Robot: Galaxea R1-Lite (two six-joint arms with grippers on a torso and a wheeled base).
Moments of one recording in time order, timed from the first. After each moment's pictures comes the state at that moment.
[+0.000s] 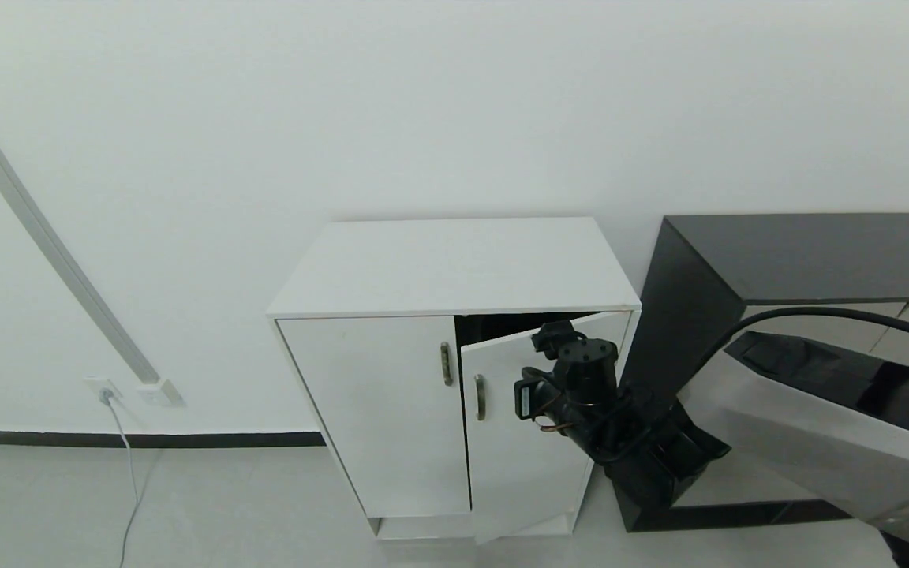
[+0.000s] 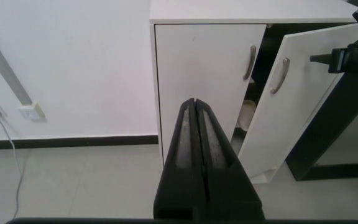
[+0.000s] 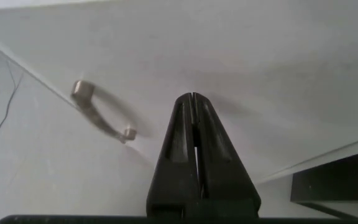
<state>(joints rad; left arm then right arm) 0.00 0.00 0.00 0.00 0.00 -0.01 0.66 2.38 -1.18 -0.96 -0.25 0.16</state>
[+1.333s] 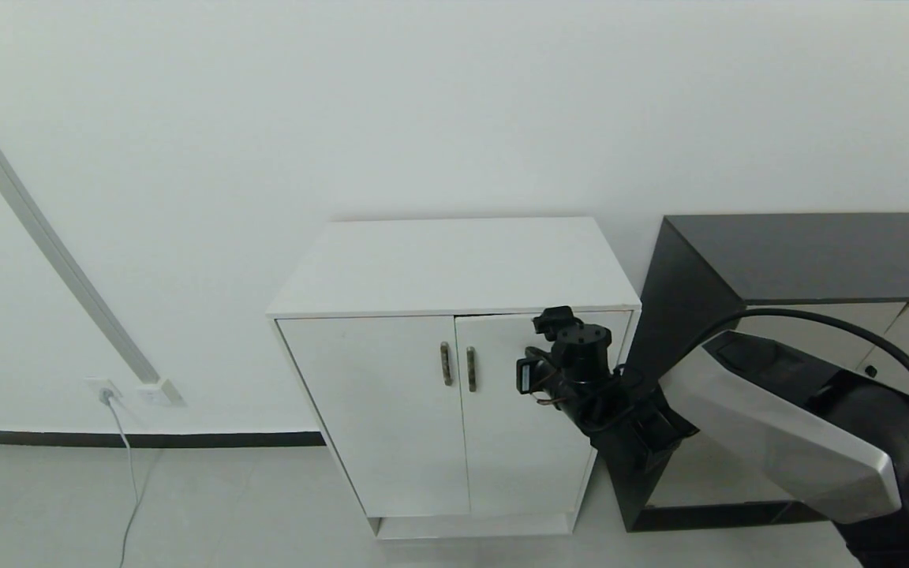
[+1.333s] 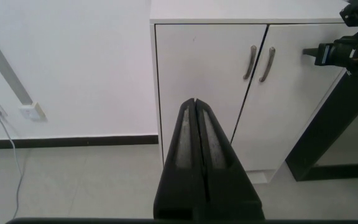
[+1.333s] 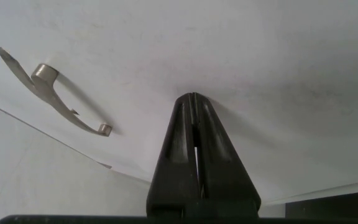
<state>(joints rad) 0.00 0.00 0.00 0.00 0.01 -0.01 0.59 2.50 -1.40 -0.92 -0.25 0.13</state>
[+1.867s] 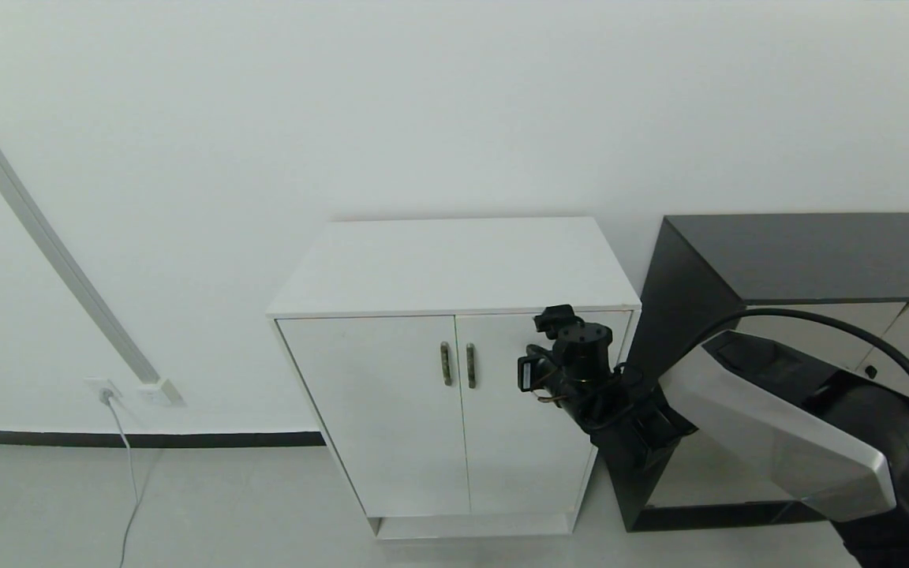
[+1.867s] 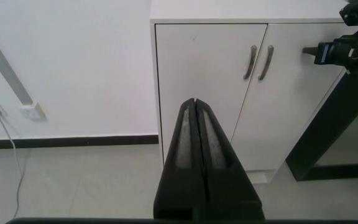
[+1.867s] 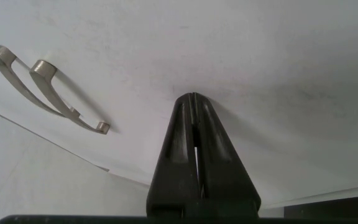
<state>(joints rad) 0.00 0.00 0.00 0.00 0.01 -0.01 0.59 2.51 -1.42 -0.93 -0.25 0.12</state>
